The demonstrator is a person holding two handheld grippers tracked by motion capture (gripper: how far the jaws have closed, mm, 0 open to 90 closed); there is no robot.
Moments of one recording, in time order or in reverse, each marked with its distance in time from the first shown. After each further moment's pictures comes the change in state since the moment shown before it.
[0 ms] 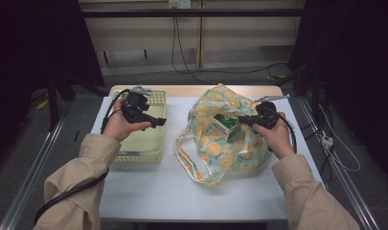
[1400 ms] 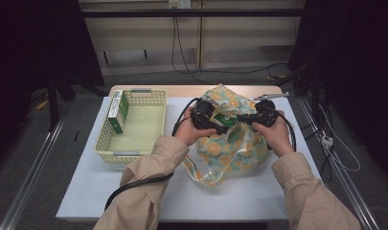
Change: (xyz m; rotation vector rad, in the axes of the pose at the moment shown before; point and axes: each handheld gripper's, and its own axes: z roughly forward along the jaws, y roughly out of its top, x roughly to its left) left arm -0.122 0.059 0.137 -0.012 -0.205 0.058; right arm 0.001 0.005 0.003 0.007 0.010 -0.001
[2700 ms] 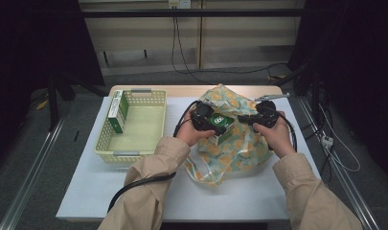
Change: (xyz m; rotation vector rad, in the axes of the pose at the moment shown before) left arm 0.011 -0.010 0.023 0.007 0.054 -0.013; right arm -0.003 -0.003 -0.001 -0.001 0.007 -0.007
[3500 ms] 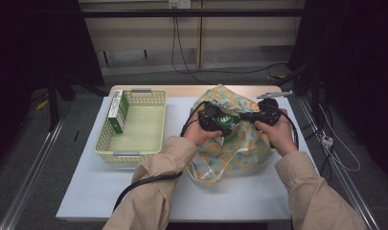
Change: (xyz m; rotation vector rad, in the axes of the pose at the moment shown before) left arm -0.009 0.013 0.023 0.027 0.021 0.036; right arm -0.003 0.006 -0.007 -0.017 -0.005 -0.002
